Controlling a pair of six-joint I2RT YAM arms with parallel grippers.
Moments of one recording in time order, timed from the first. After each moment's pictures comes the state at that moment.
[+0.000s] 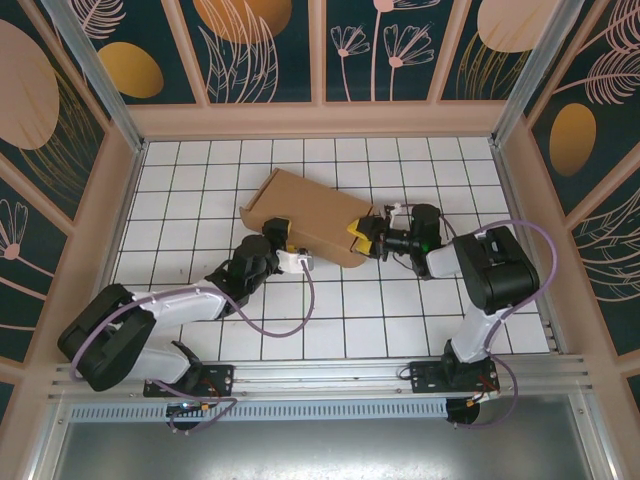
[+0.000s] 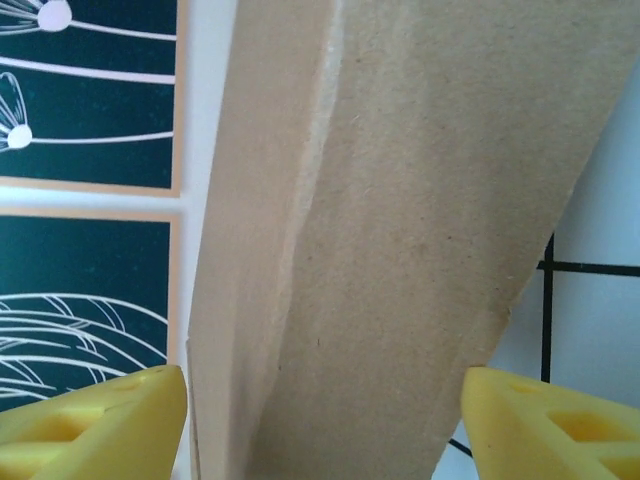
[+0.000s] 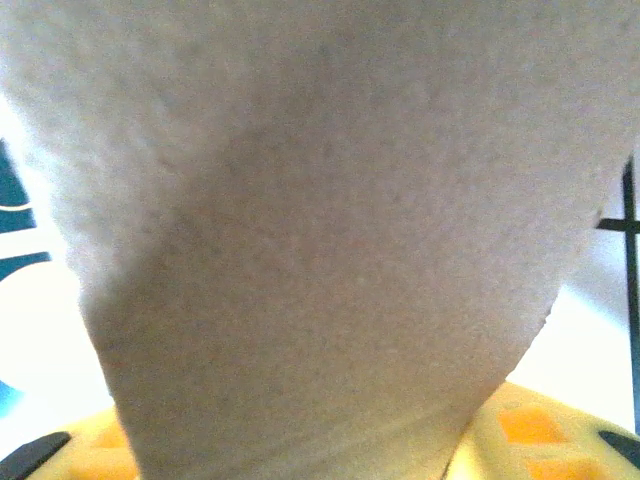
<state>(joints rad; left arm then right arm) -0.73 1.35 0.49 0.48 -0.20 1.24 0.28 1.75 0.57 0.85 -1.02 1.34</state>
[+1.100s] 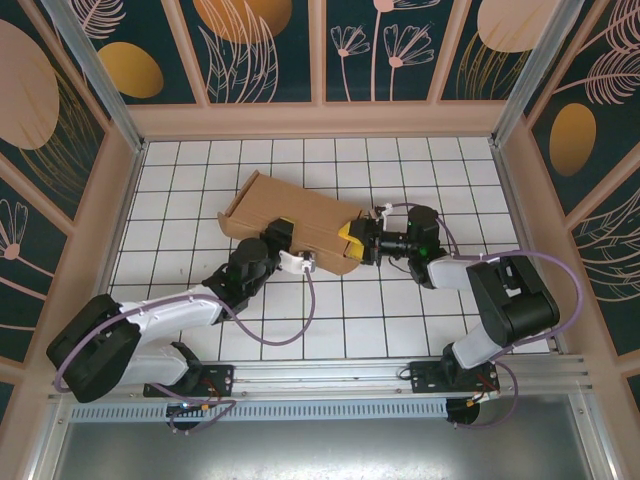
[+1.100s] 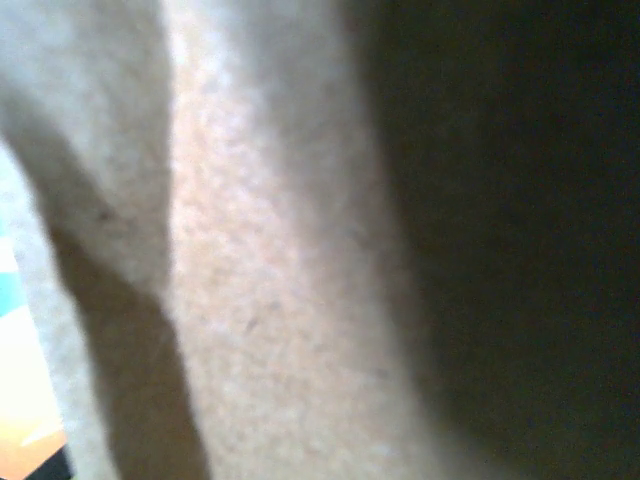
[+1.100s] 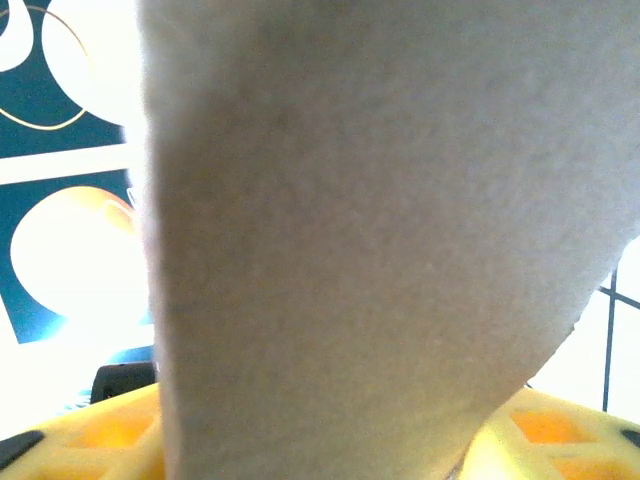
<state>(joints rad) -0.78 1.28 0.49 0.55 -0.30 1.45 0.37 1.54 0.52 0.82 -1.04 1.43</state>
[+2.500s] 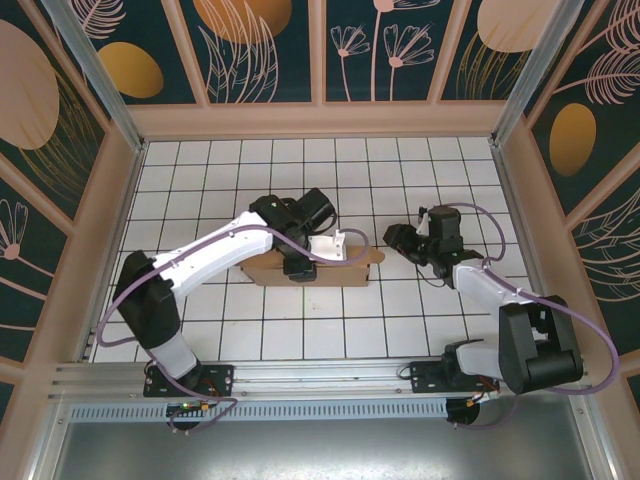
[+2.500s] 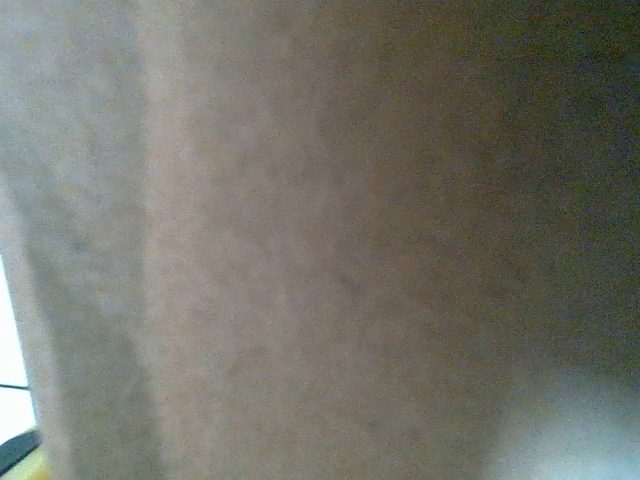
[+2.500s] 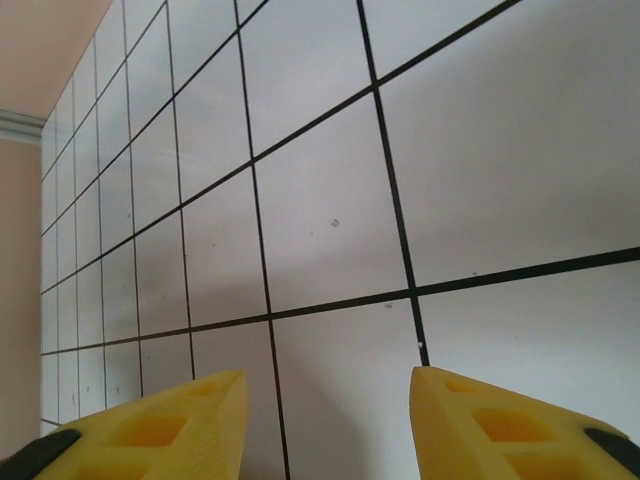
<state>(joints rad) -0.86 1.72 1.48 -1.10 0.06 0.65 0.22 1.27 0.56 0.01 -0.40 0.73</state>
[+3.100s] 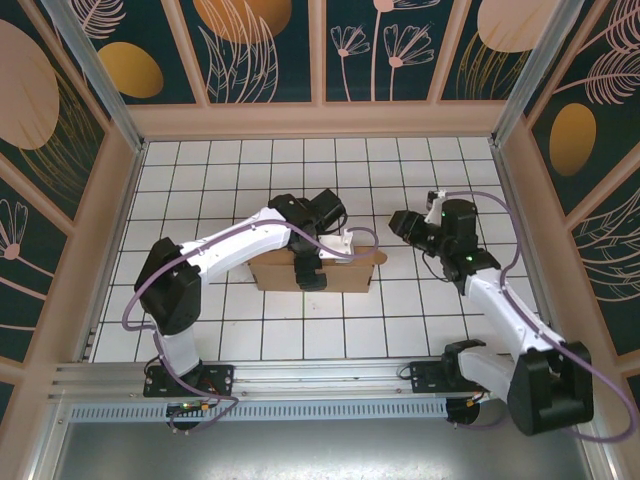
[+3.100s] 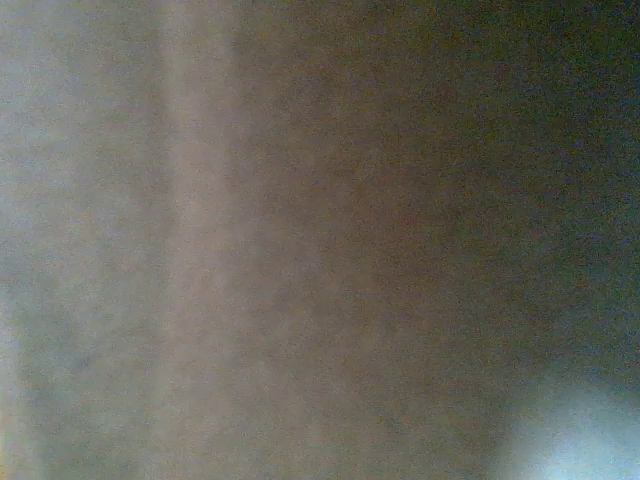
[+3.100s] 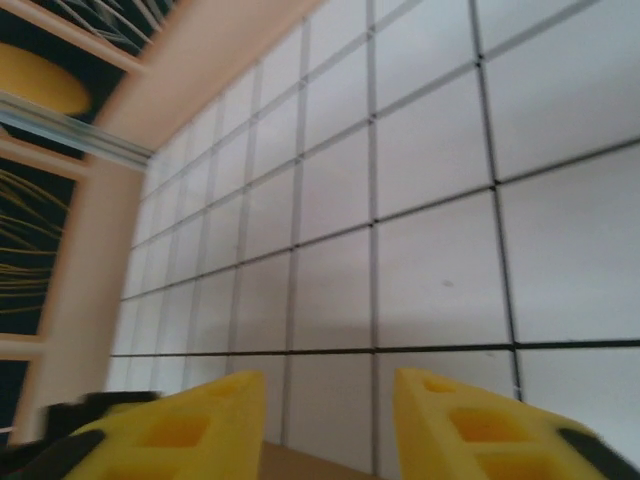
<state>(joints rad) -0.86 1.83 1.52 -1.06 0.05 0.61 0.22 1.03 0.62 -0.07 -0.43 0.71</state>
